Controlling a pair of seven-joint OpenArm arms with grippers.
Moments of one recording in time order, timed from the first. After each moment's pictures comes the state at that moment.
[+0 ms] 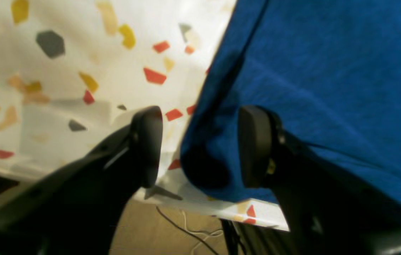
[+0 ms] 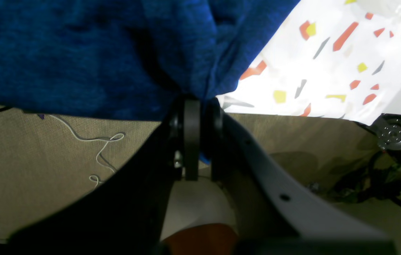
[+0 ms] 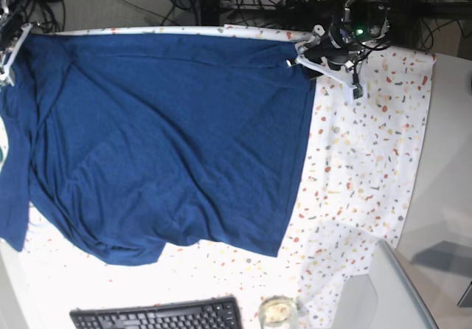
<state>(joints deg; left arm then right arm) 26.5 -6.4 -2.6 96.2 -20.9 13.1 40.8 -18.7 11.7 37.8 83.3 -15.8 40.6 -50.2</state>
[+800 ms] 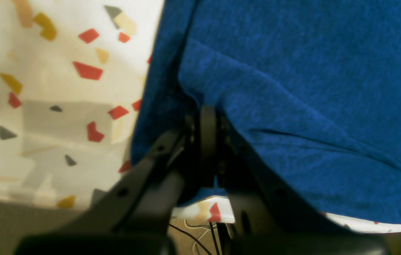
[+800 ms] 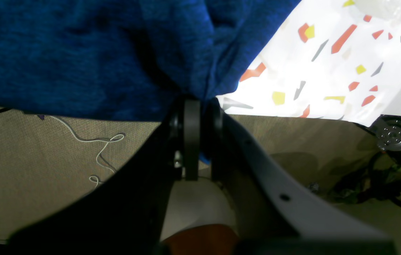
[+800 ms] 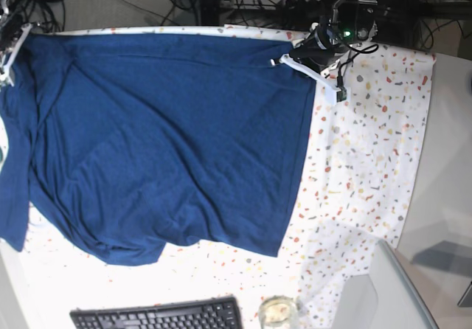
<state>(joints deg) 25.5 -5.9 -0.4 96.0 -21.3 12.9 41.1 -18.6 11.7 37.8 83.3 -15.8 40.6 -50.2</state>
